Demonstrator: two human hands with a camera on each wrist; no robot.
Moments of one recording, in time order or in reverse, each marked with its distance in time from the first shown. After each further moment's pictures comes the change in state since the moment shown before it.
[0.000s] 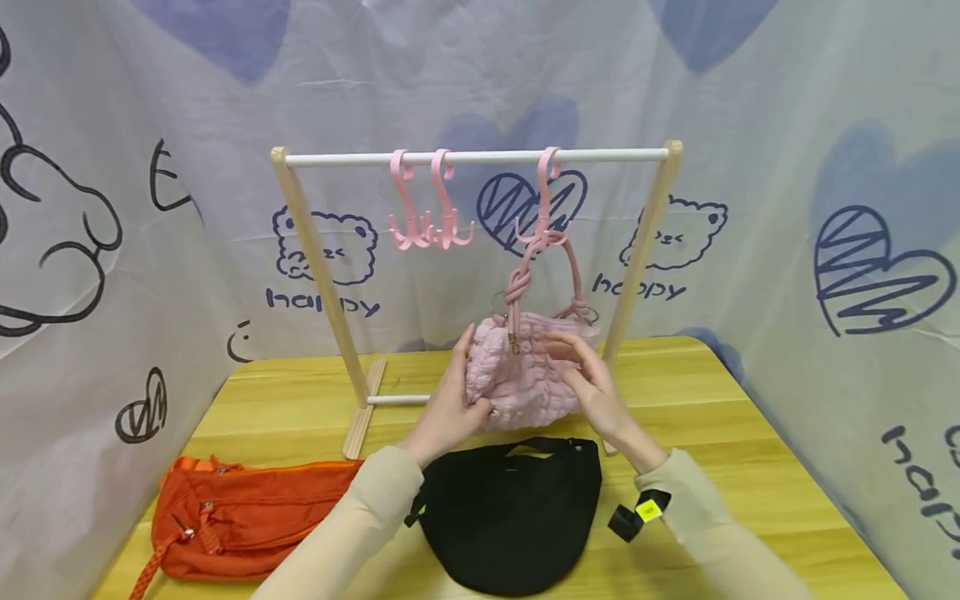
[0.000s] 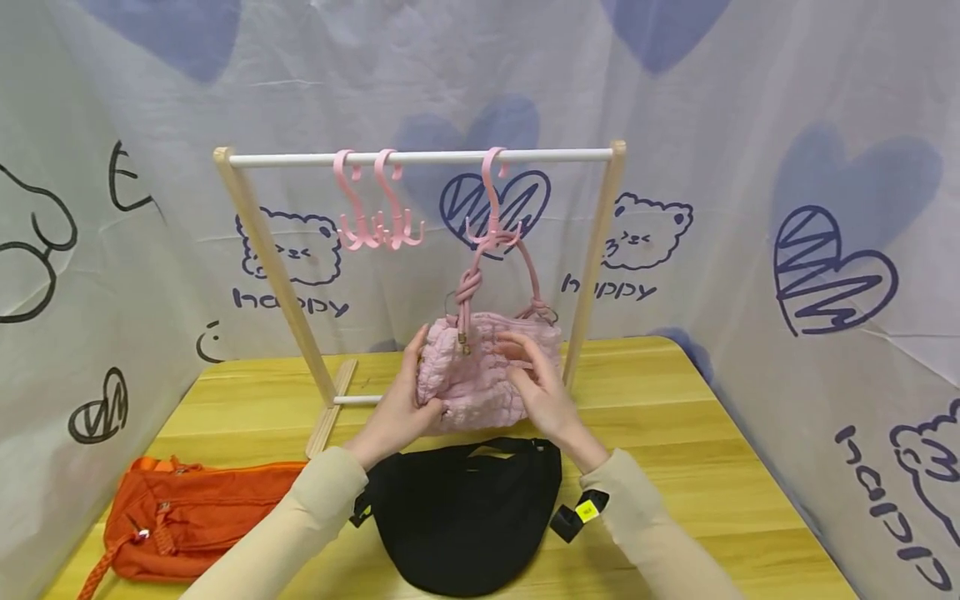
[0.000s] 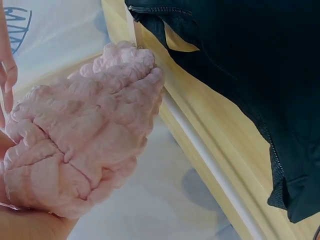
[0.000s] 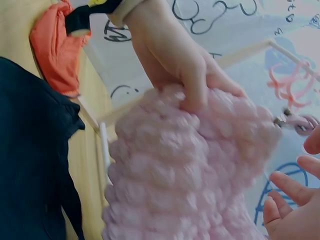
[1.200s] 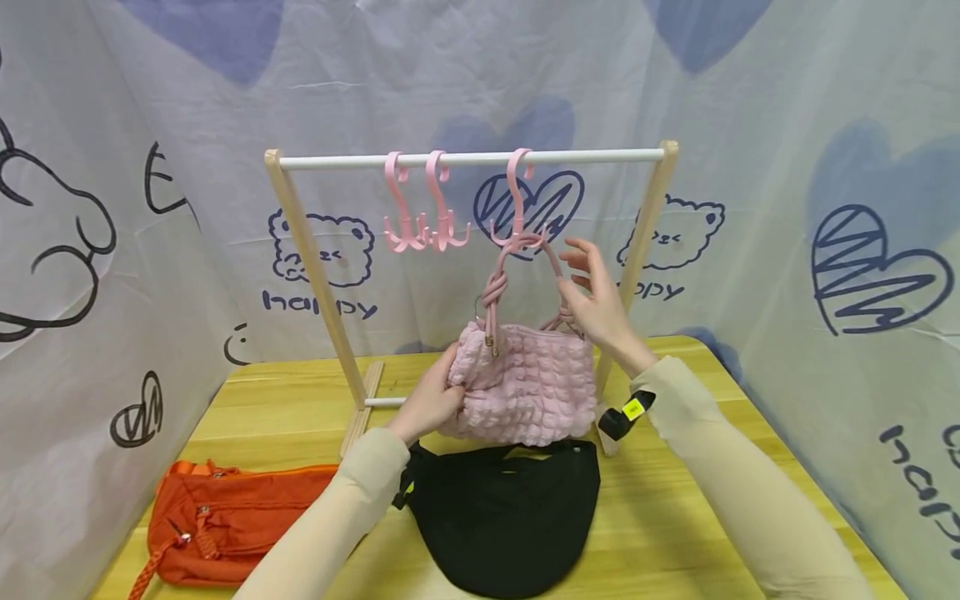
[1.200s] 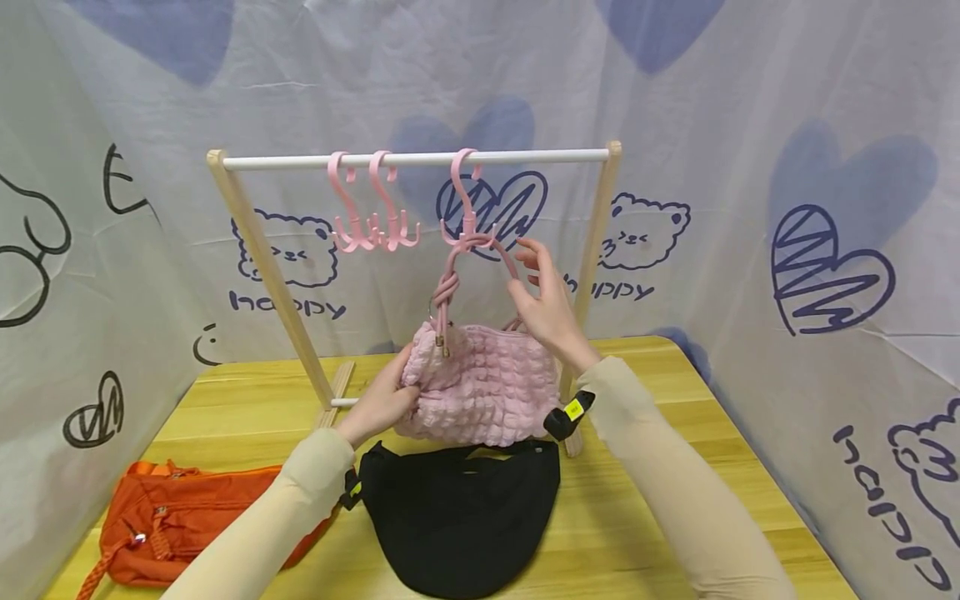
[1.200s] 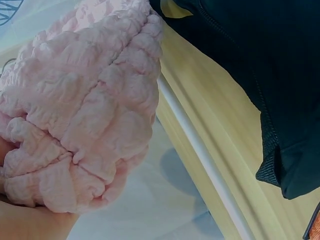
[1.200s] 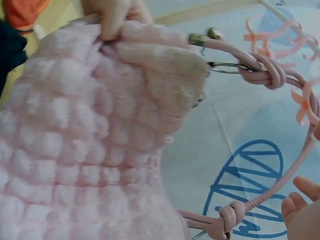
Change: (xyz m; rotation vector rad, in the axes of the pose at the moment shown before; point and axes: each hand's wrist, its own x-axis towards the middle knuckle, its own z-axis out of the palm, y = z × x) left_hand 0.015 -0.016 -0.021 -0.001 -0.078 -0.180; right_hand 0.092 -0.024 -0.034 -0.152 0.129 -0.003
